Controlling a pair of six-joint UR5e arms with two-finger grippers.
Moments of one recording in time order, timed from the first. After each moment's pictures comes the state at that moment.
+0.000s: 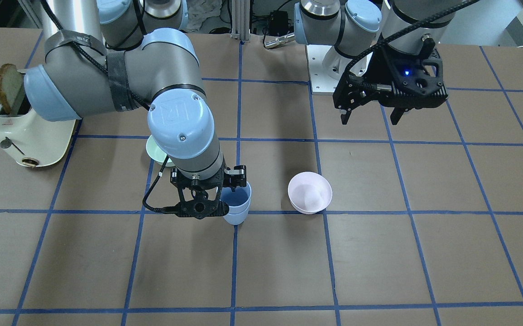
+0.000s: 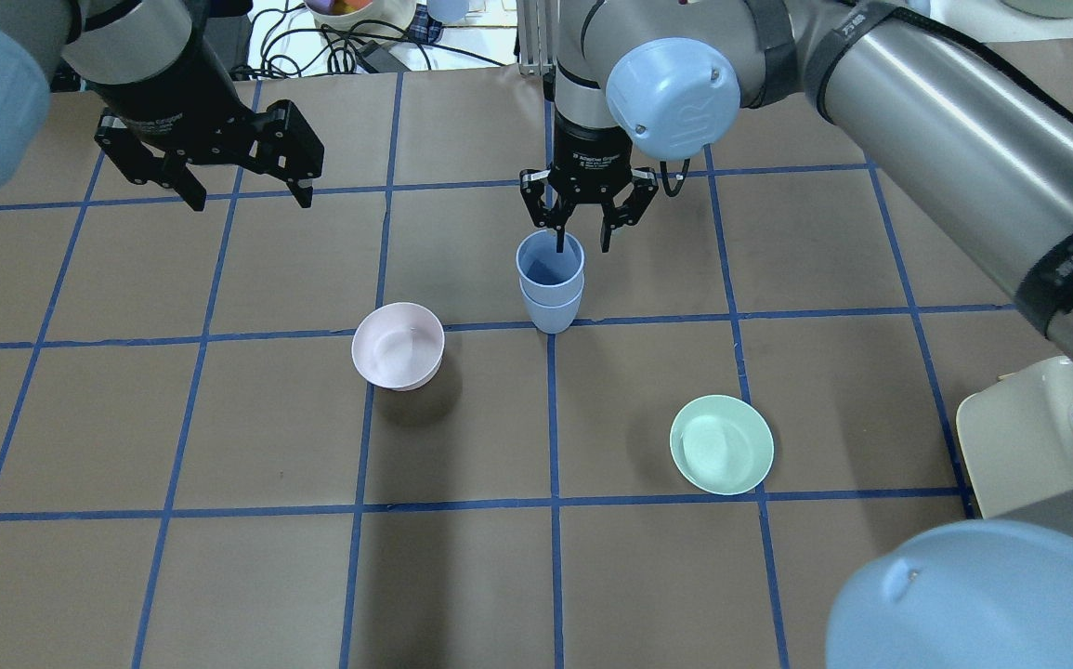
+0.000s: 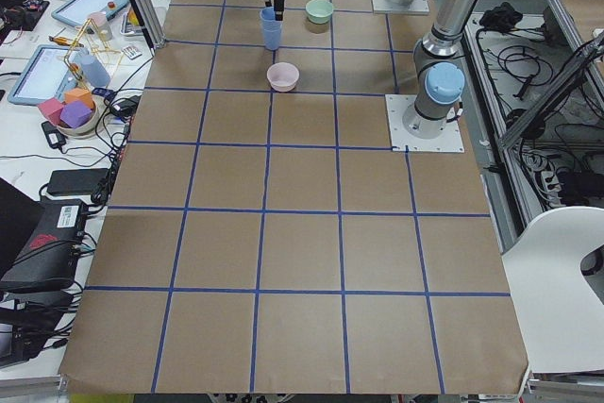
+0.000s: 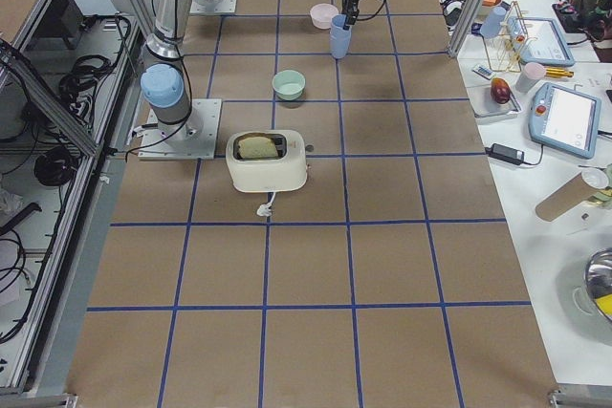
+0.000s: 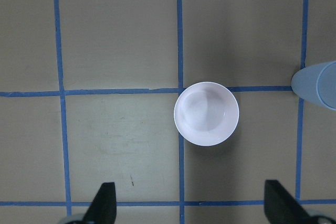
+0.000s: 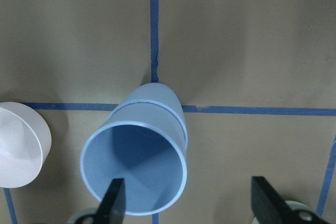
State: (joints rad) left arm -1.58 -1.59 -1.51 -1.56 1.60 -0.01; right arm 1.84 -1.11 1.31 -1.64 -1.47 0.25
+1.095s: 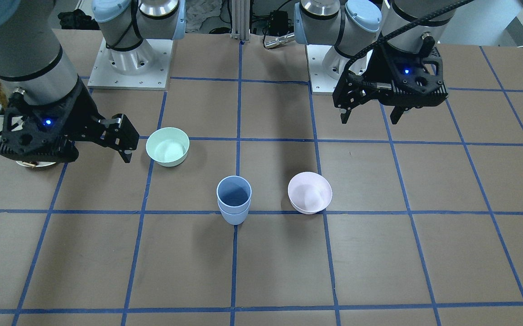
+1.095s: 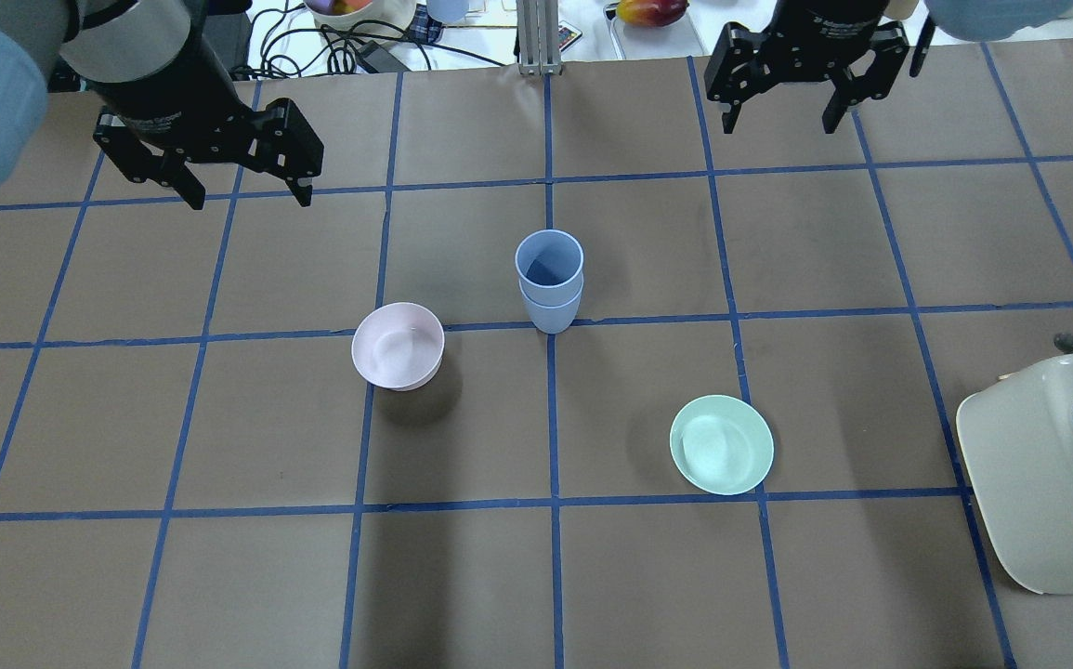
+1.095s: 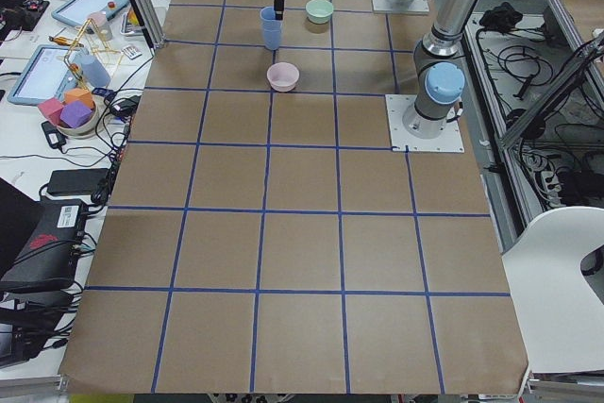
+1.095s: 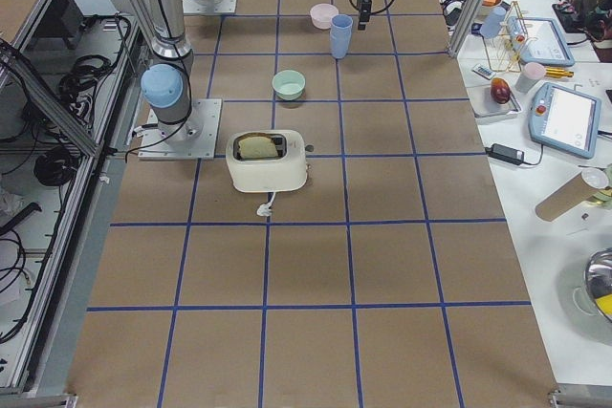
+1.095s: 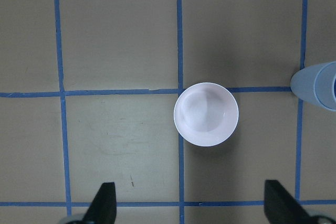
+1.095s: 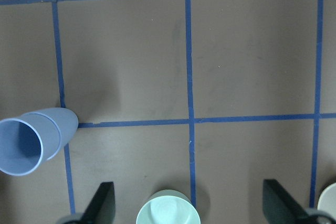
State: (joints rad) left arm -1.59 -1.59 -1.51 -1.56 1.60 -0.01; right arm 1.58 -1.39 1.36 -1.56 -1.56 0.05
